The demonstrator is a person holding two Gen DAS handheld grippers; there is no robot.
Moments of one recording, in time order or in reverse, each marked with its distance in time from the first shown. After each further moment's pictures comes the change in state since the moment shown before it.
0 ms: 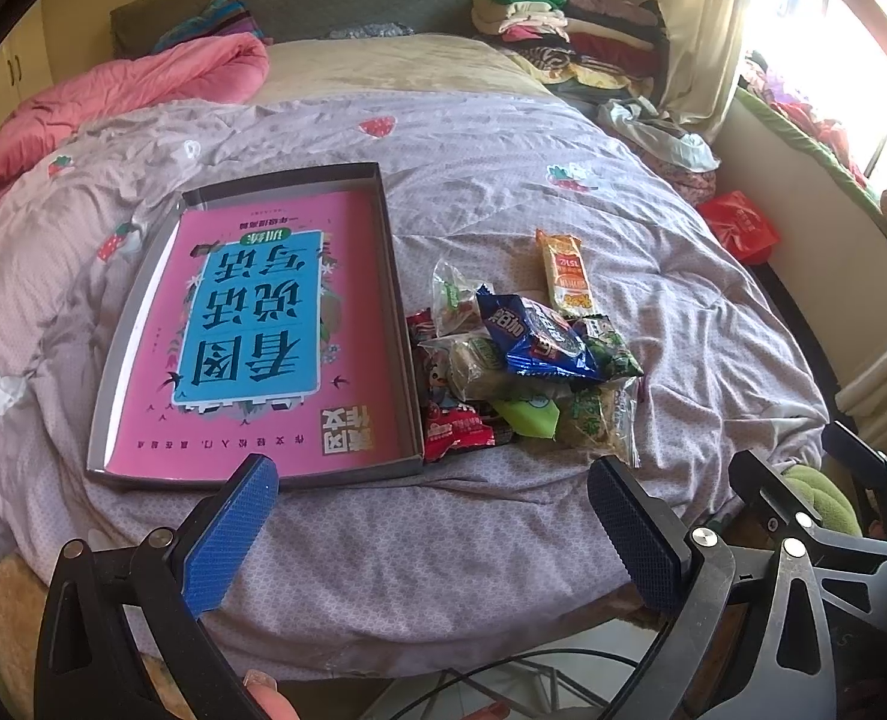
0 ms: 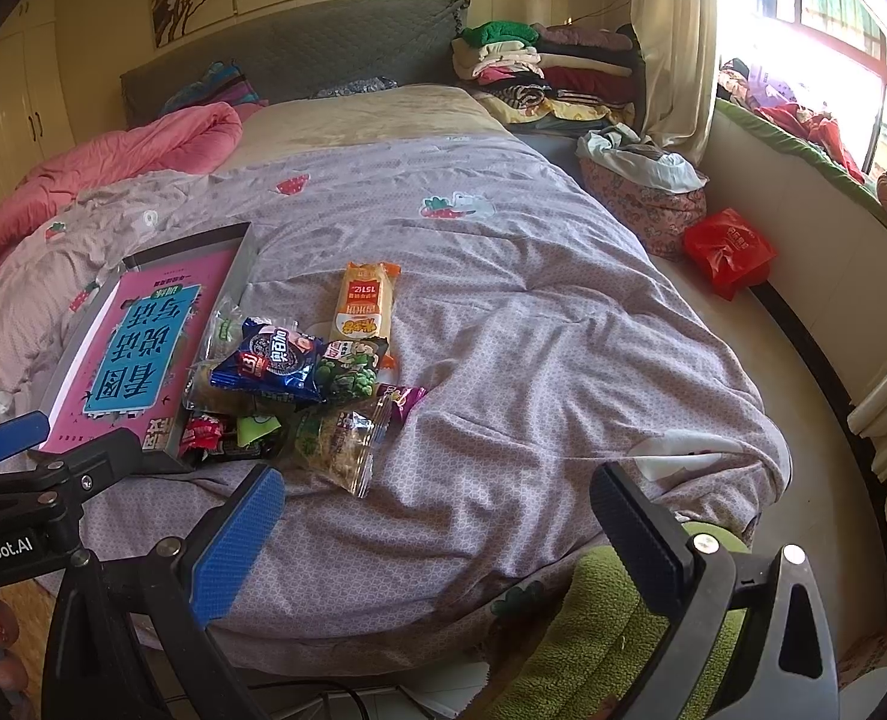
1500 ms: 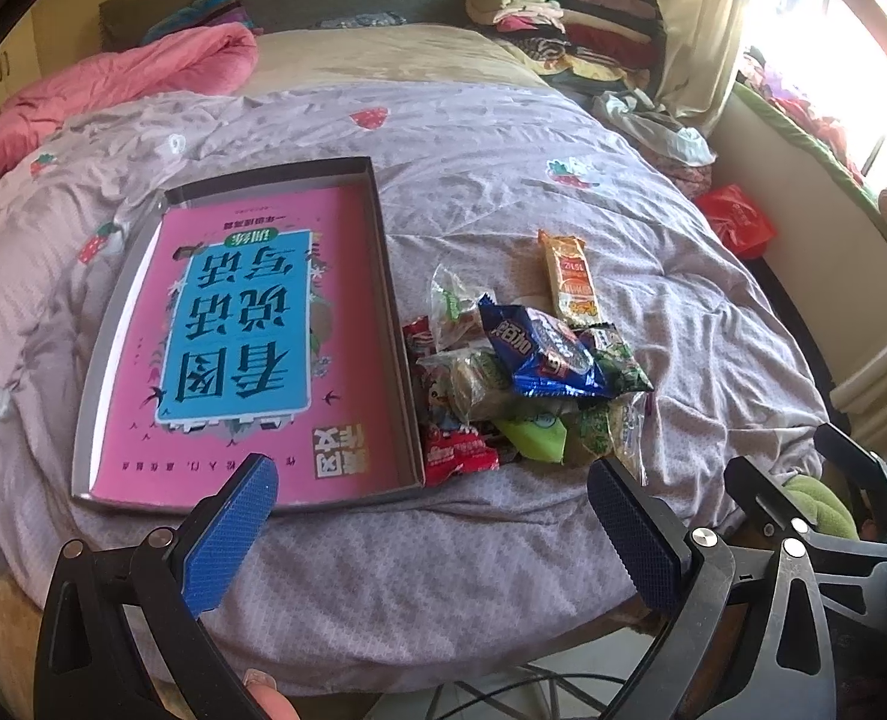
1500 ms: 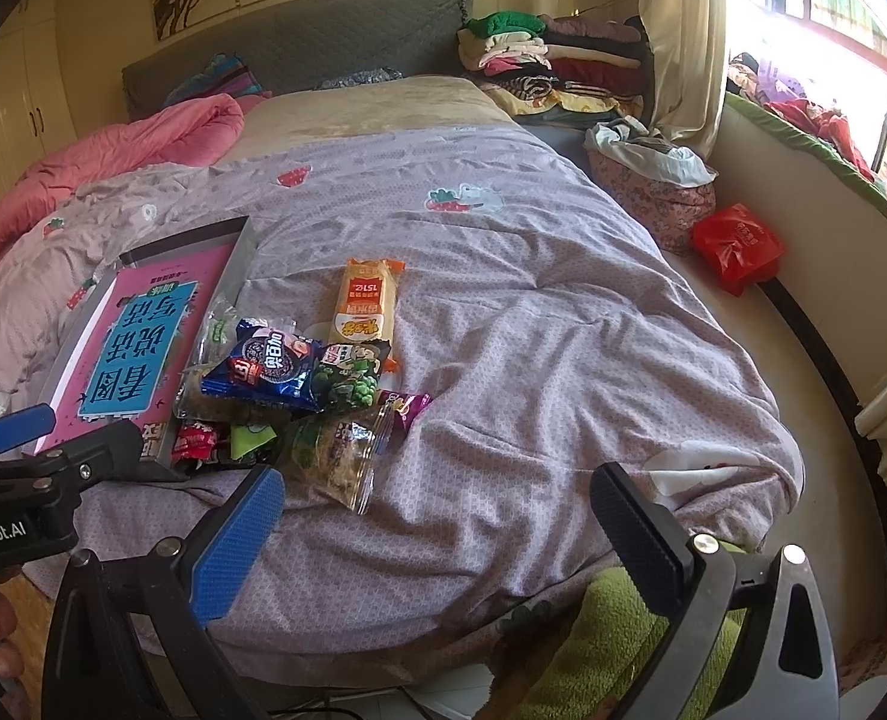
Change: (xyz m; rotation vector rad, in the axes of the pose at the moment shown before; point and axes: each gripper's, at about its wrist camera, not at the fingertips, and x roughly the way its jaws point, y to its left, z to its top) left arm 0.019 0.003 0.018 0.003 0.032 -0.029; right arm 0.019 0.001 0.009 -0.010 0.030 0.013
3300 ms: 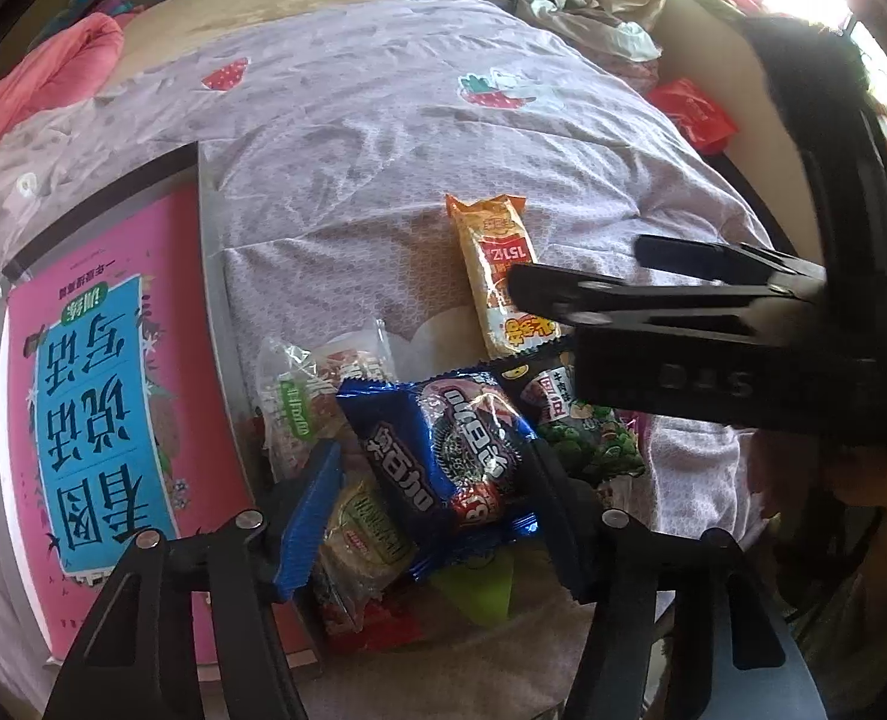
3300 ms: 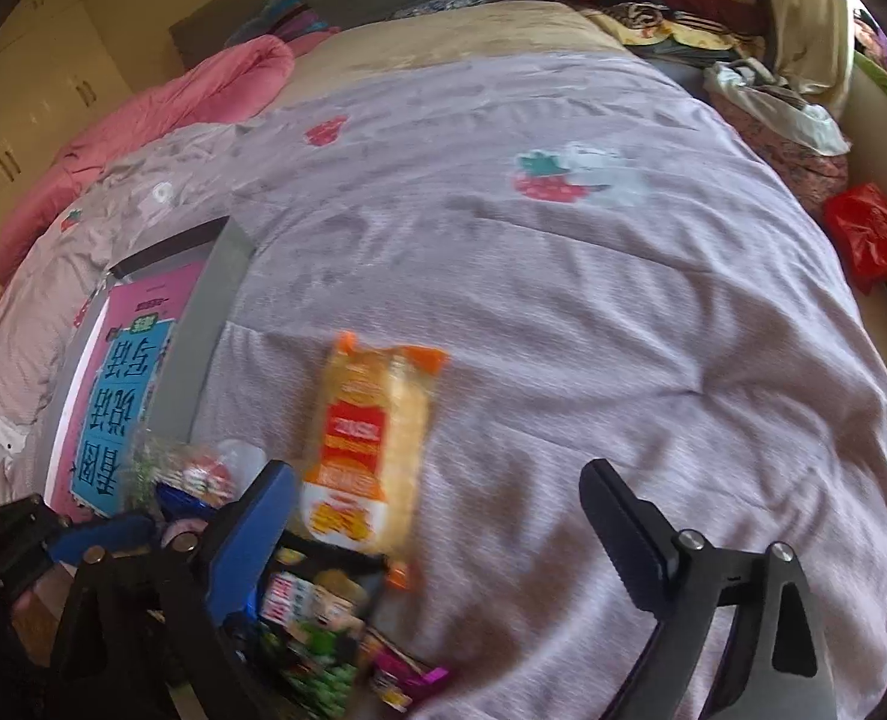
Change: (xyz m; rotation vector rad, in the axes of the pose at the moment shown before) left arm 0.098 -0.051 0.063 0.184 0.219 -0.090; right arm 0.167 -0.001 0.112 -0.065 0.195 0.279
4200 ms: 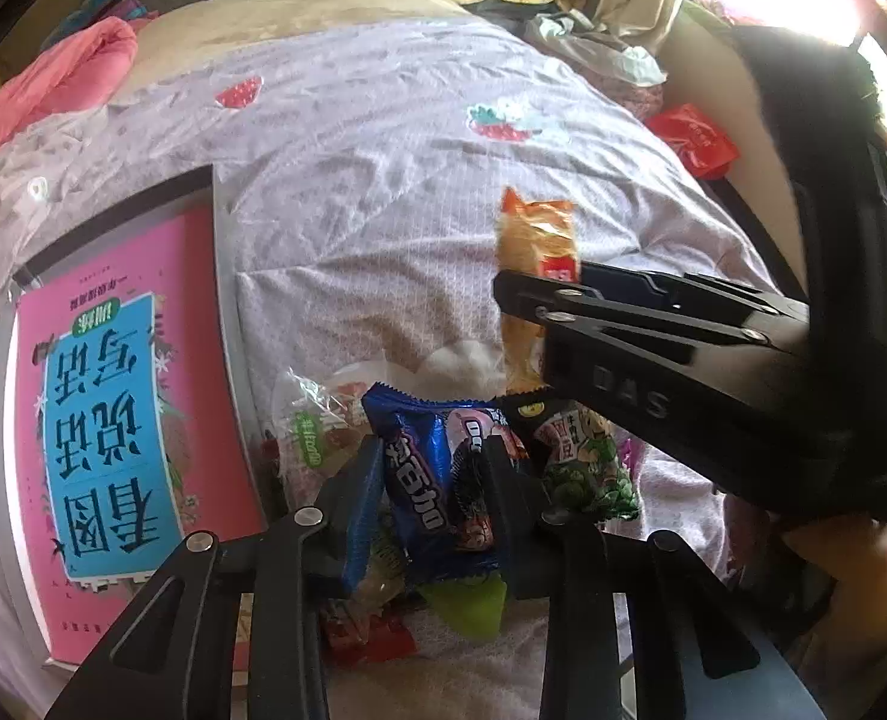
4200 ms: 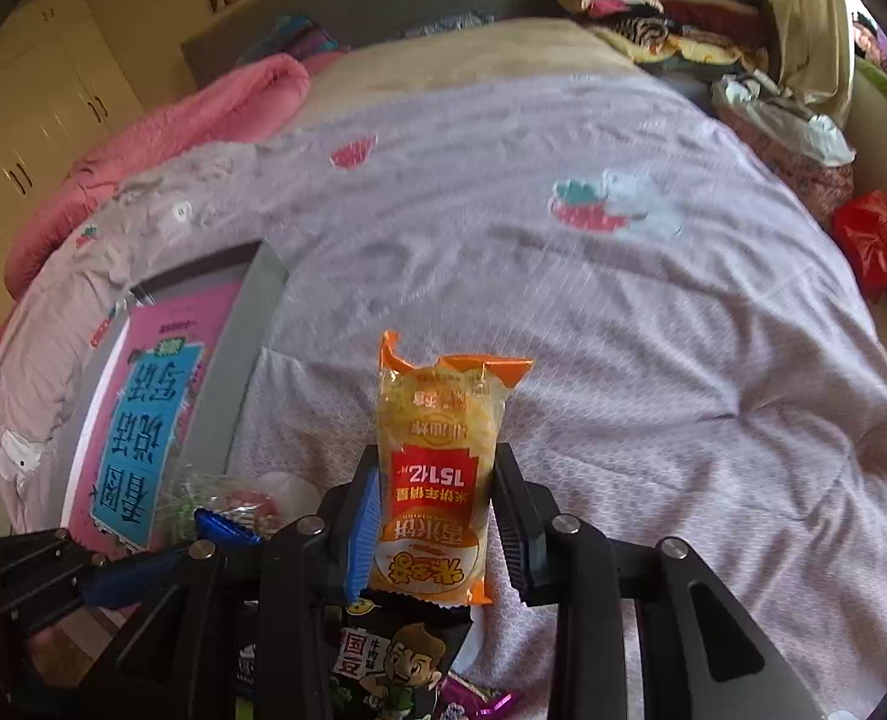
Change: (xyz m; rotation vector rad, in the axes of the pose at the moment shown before) left arm -0.015 0.004 0.005 -0.027 -0.054 -0.004; right arm -0.008 0.019 0.003 0.010 -0.073 0.020
